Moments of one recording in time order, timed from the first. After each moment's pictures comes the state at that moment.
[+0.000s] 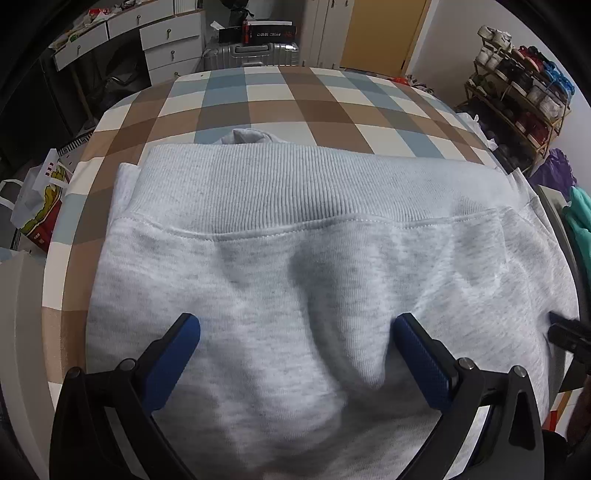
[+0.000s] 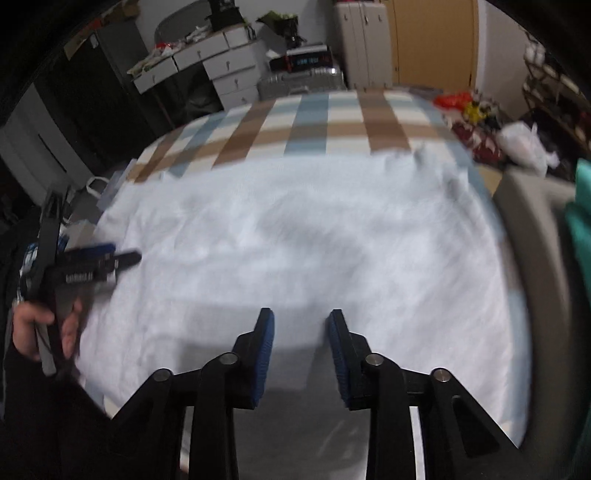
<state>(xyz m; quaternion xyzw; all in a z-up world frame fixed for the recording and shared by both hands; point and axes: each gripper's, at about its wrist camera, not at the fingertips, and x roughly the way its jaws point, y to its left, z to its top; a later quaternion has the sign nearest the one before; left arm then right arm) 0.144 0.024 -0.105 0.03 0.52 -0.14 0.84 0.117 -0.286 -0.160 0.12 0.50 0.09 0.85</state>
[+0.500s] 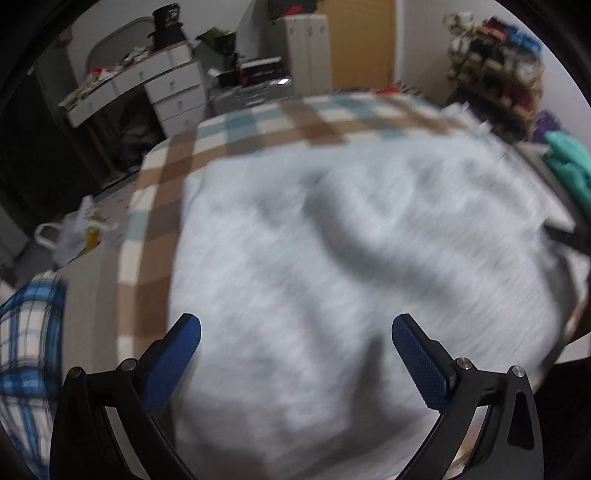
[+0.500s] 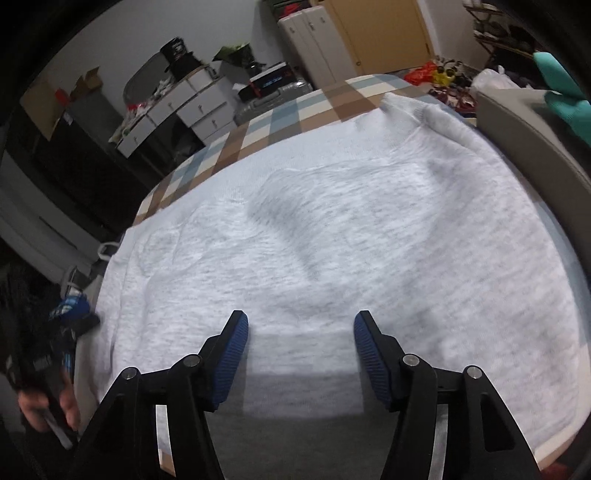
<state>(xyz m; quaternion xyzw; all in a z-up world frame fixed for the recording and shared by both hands) 0.046 0.042 -0.078 0.13 0.46 -0.11 0.87 0.095 -0.297 -0.167 0.21 0.42 0.05 0.88</state>
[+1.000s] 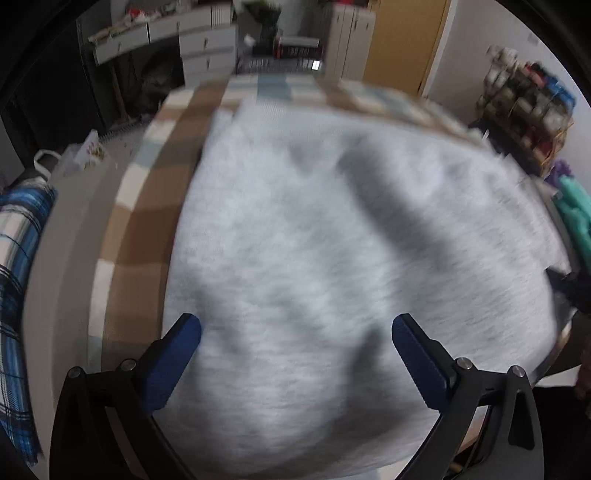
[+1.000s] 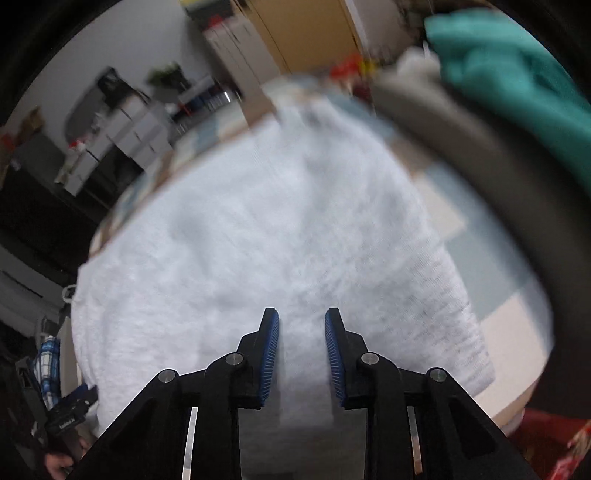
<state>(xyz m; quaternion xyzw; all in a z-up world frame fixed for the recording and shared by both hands) 0.046 0.062 -0.080 0.01 0.47 -0.12 0.88 0.089 -0.345 -0.186 0.27 0.47 -0.06 0.84</state>
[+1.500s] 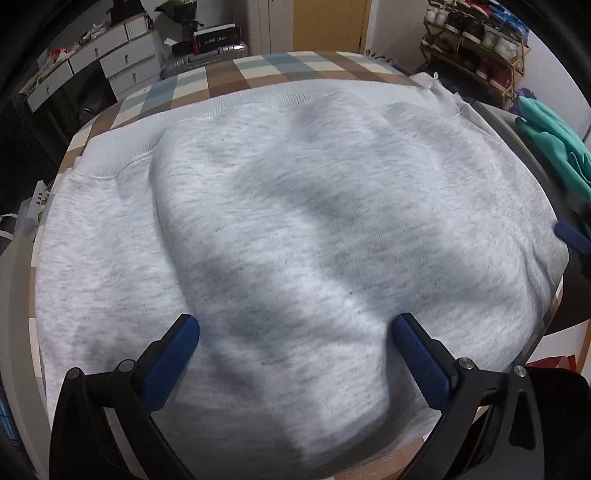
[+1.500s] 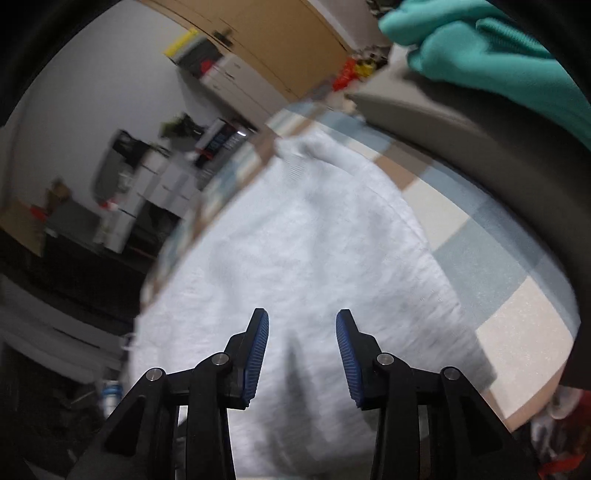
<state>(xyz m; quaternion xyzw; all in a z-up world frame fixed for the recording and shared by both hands) 0.061 -0.074 -0.098 0.11 0.52 -0.18 0.83 0.049 -0.369 -0.162 0.40 0.36 0.03 0.84</state>
